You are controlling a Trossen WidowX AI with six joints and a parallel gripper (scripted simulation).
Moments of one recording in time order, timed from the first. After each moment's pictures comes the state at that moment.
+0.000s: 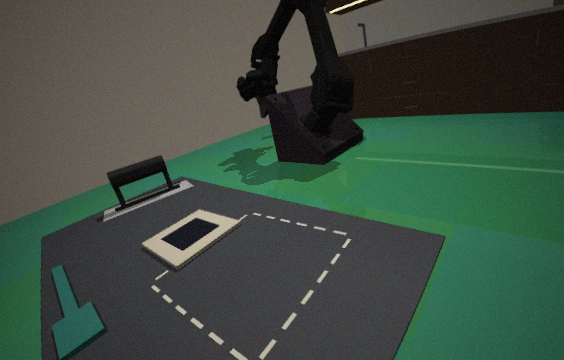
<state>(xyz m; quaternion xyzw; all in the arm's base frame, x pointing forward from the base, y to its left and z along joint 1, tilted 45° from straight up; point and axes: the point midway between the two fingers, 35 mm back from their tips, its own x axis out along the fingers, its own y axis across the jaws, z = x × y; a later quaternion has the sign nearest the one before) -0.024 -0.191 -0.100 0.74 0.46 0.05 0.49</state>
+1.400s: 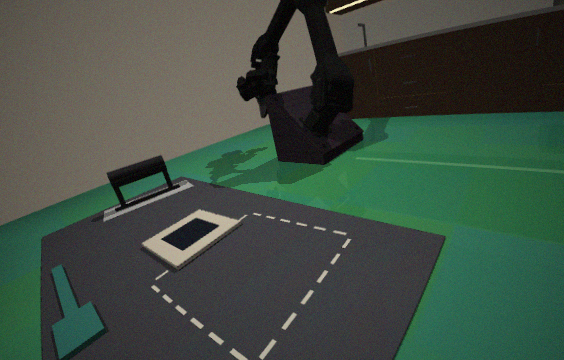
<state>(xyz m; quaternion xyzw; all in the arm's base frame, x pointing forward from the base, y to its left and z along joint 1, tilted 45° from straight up) -0.024 -0.191 -0.100 0.74 0.46 0.05 0.49</state>
